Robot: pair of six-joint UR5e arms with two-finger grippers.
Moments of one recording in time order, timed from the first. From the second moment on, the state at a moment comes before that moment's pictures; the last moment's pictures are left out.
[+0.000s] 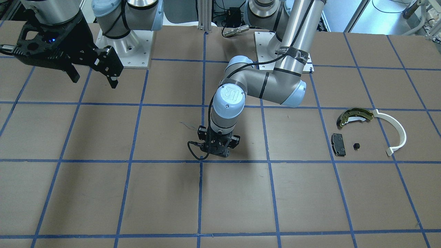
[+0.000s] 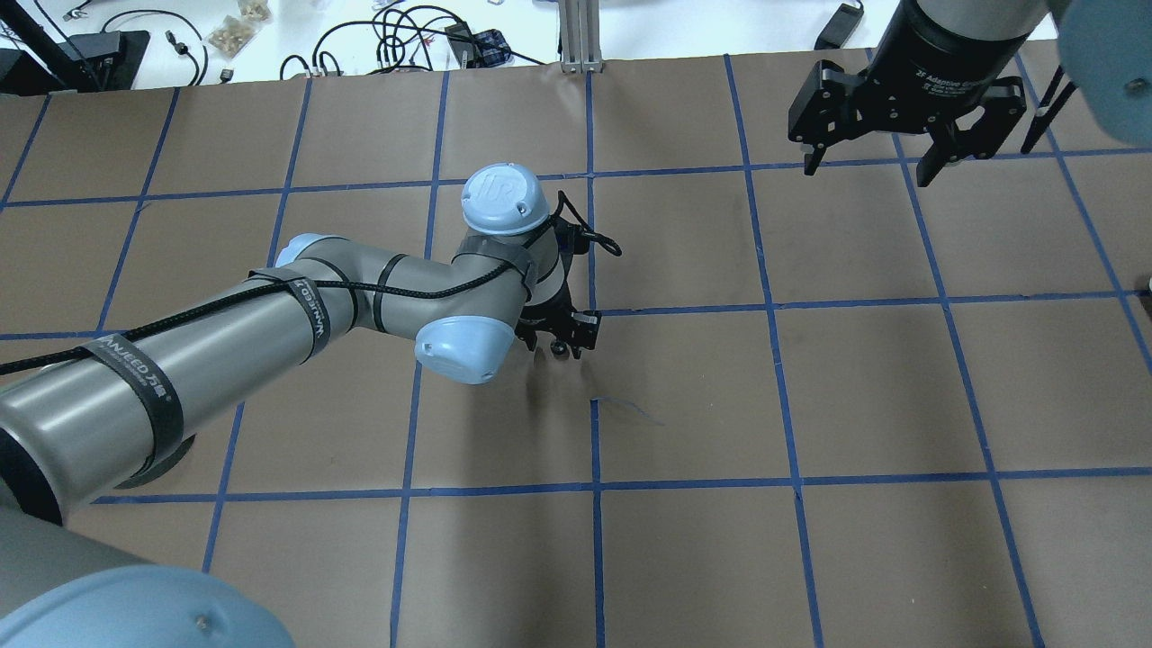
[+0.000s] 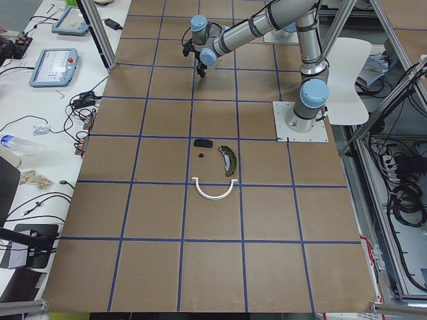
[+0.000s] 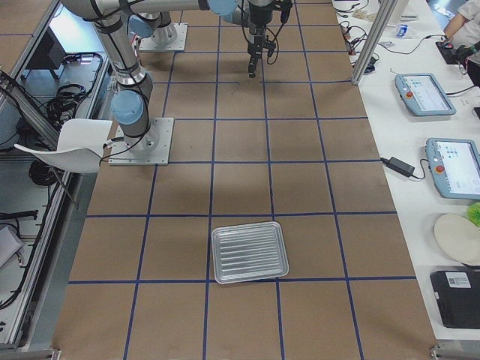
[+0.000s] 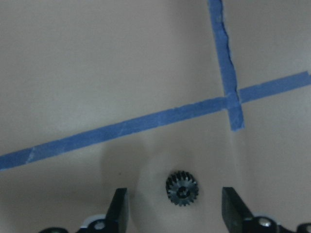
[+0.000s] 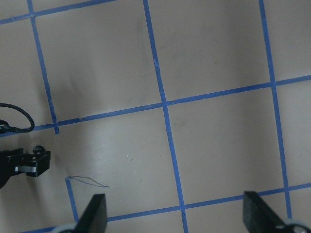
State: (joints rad) left arm -1.89 -2.04 -1.84 -0.87 1.49 -0.06; right arm 1.57 -1.59 1.52 -1.57 -1.56 0.17
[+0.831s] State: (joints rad) left arm -1.89 -2.06 -1.82 -0.86 1.49 -0.06; right arm 1.57 -1.59 1.54 -1.54 -1.56 0.17
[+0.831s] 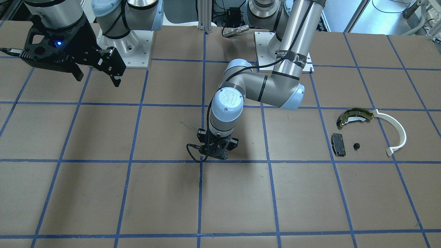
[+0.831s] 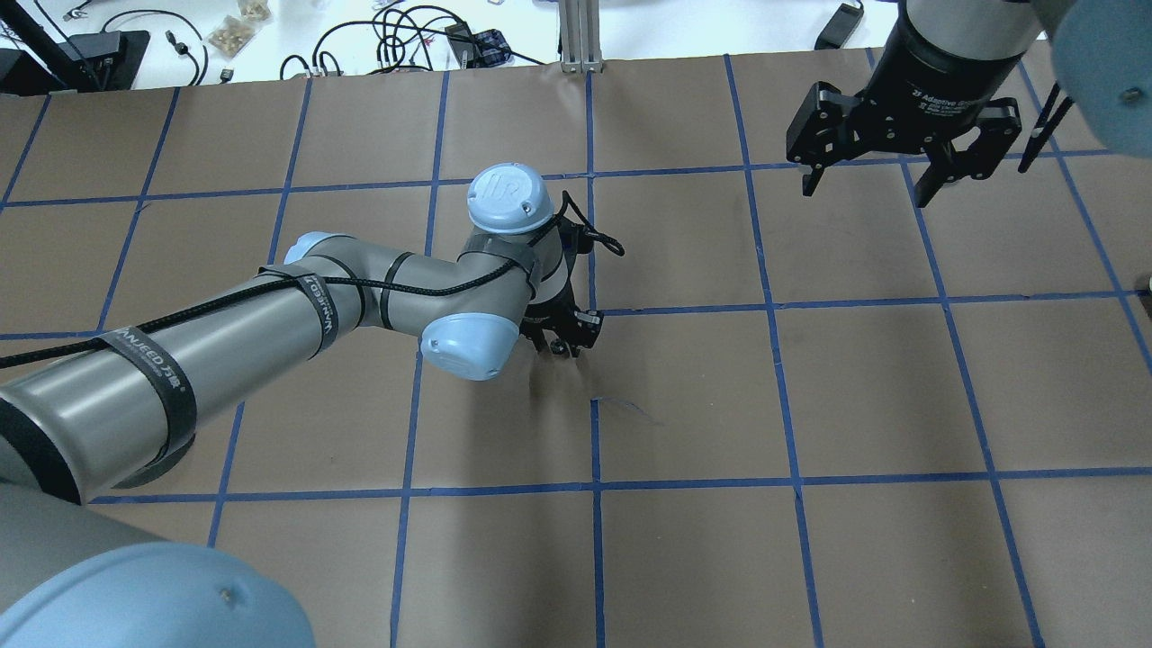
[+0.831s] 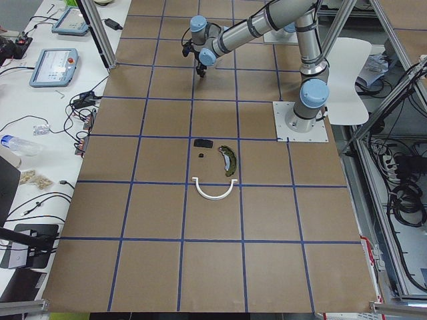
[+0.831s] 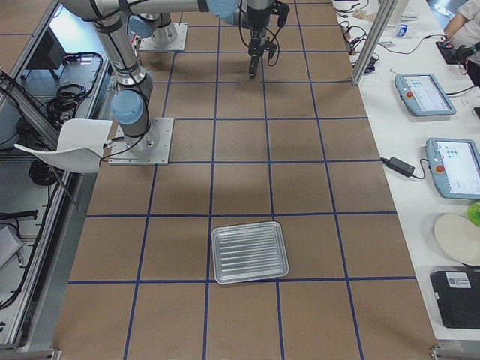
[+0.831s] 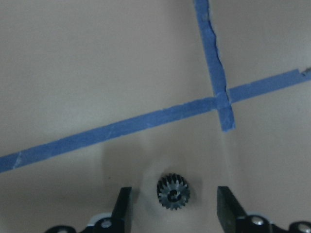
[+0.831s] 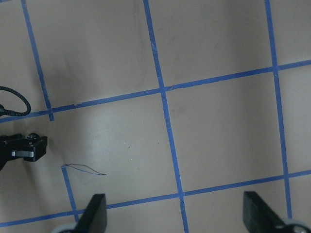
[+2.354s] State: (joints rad) left arm -1.33 -1.93 -1.57 -1.33 1.59 0.37; right arm 1.57 -1.59 1.54 -1.60 -1.56 0.17
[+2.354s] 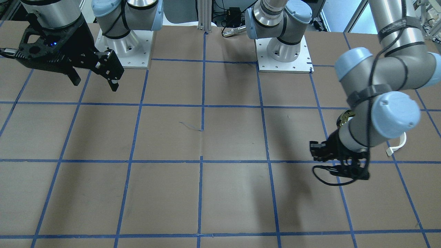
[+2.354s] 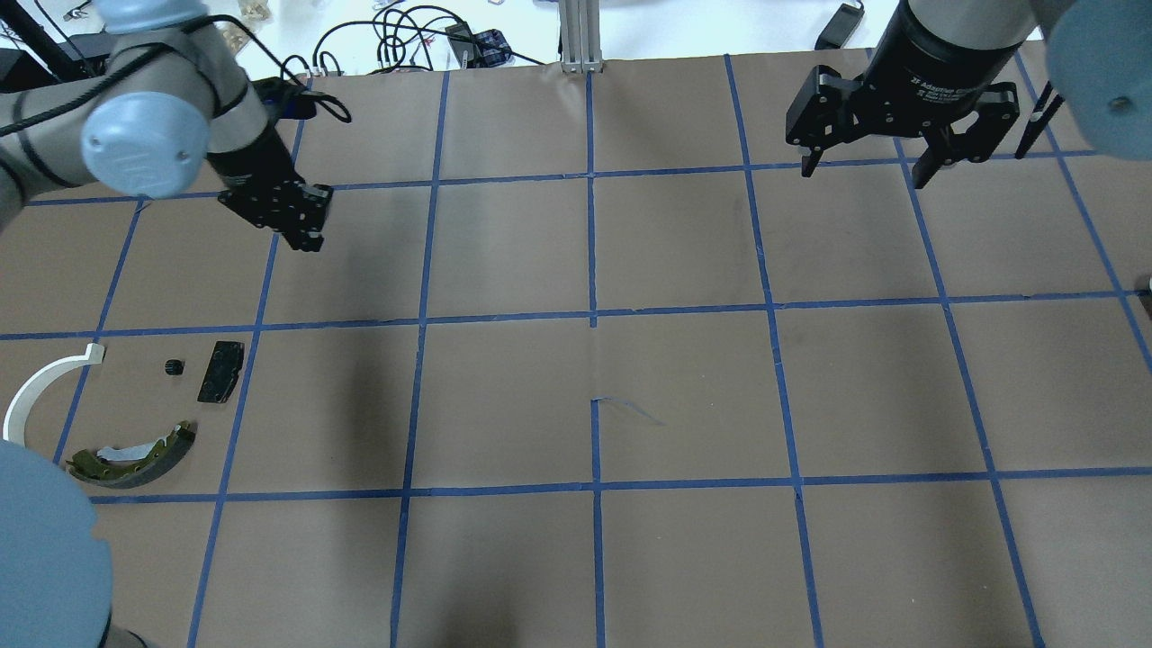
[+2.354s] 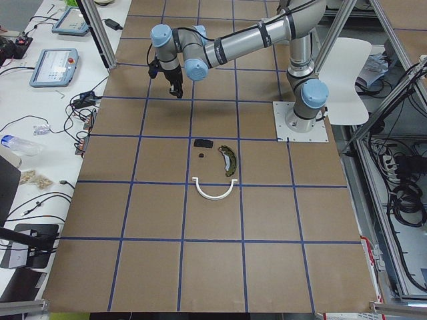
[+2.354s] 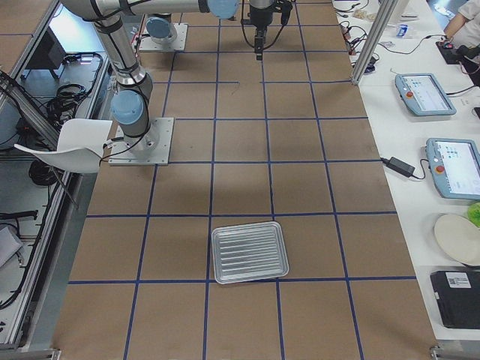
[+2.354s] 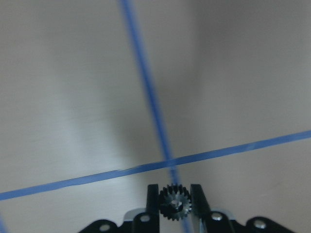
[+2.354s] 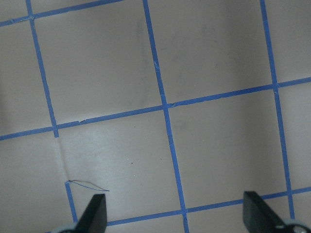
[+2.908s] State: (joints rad) left arm -1.01 -1.98 -1.58 -1.28 1.59 0.54; right arm 1.57 -1.59 1.54 -1.60 -1.56 0.17
